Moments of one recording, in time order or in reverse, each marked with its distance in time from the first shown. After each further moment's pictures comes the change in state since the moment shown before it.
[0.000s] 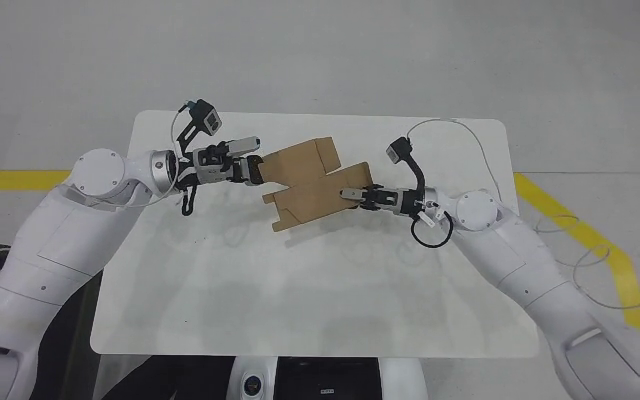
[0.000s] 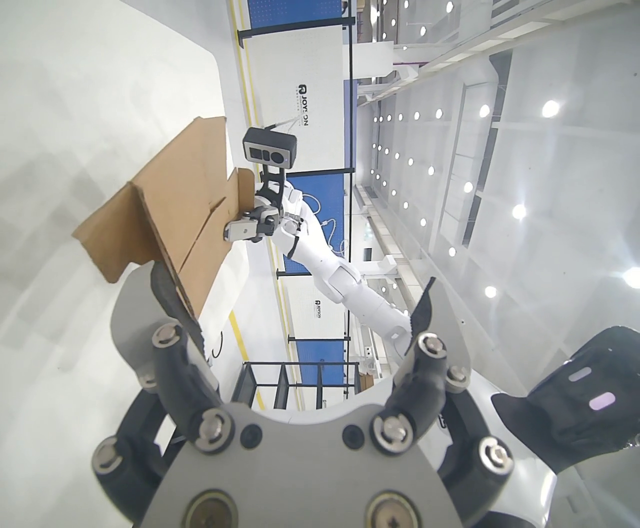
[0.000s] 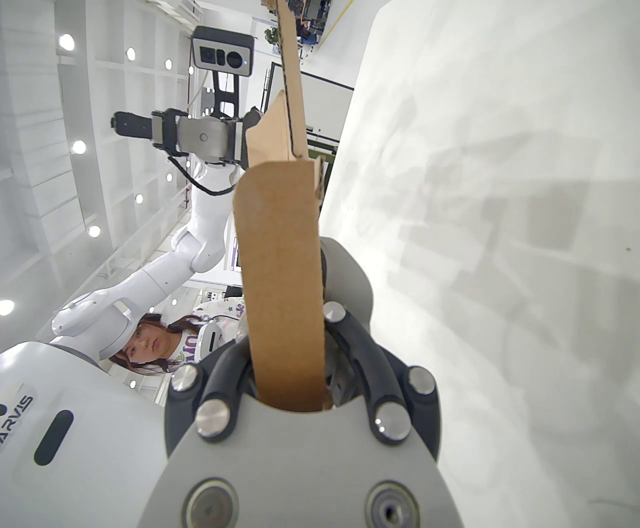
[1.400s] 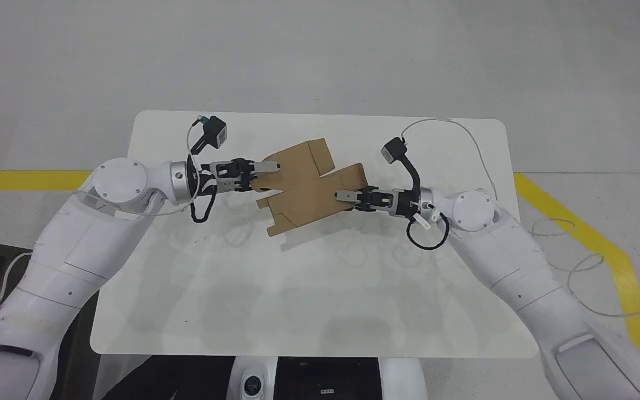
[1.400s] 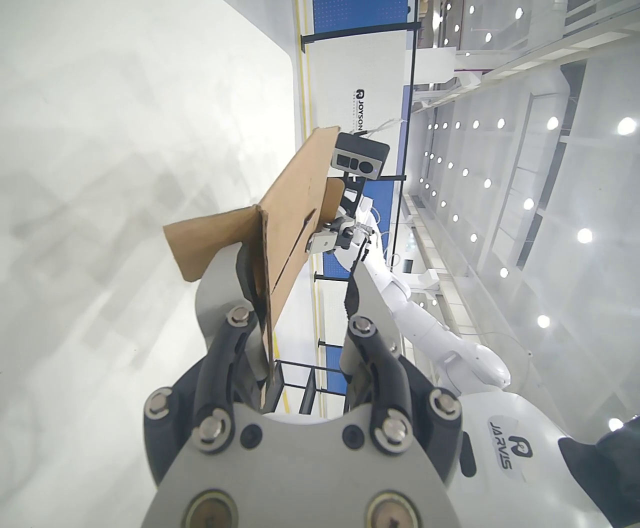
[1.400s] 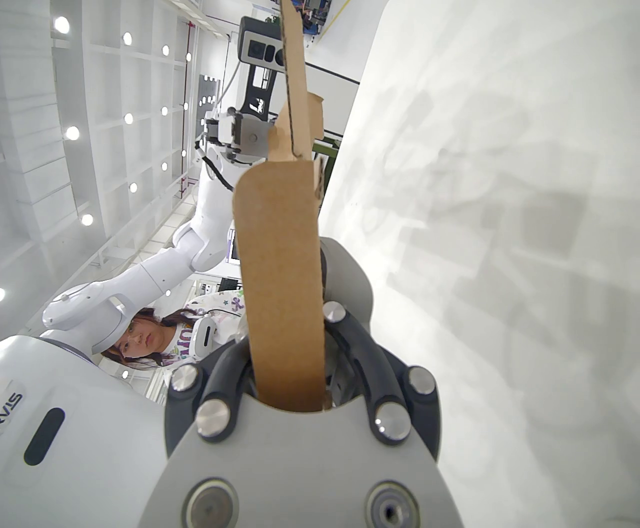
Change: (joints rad) left arm 0.056 -0.069 -0.042 0.041 0.257 0.072 0.034; right arm -0.058 -0.041 0.121 -0.038 -0.103 0.034 0.046
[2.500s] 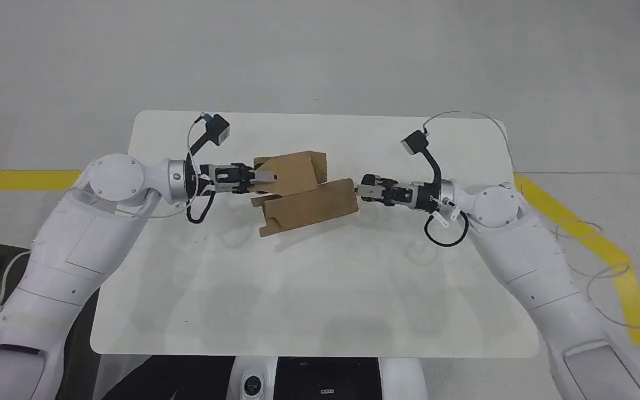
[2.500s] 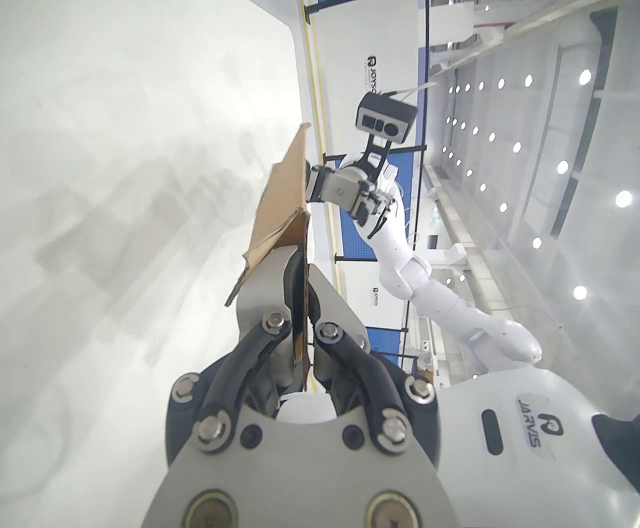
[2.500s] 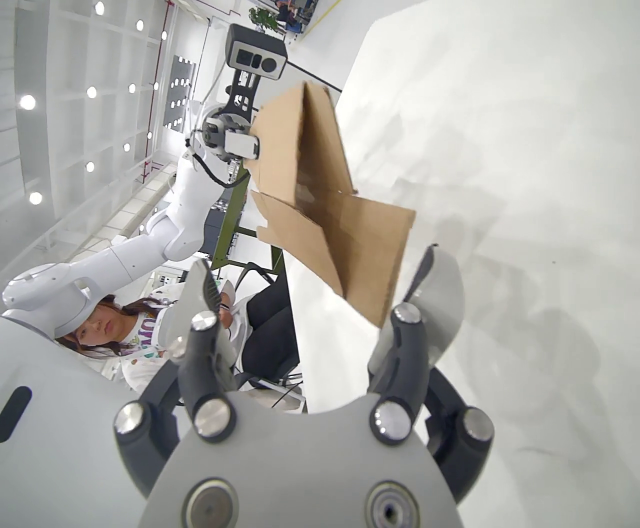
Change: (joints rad) left arm 0.006 -0.024 -0.077 -0.008 0.123 -0.070 -0.131; right arm -0.050 0.029 0.179 -0.047 -0.145 -0.073 0.064
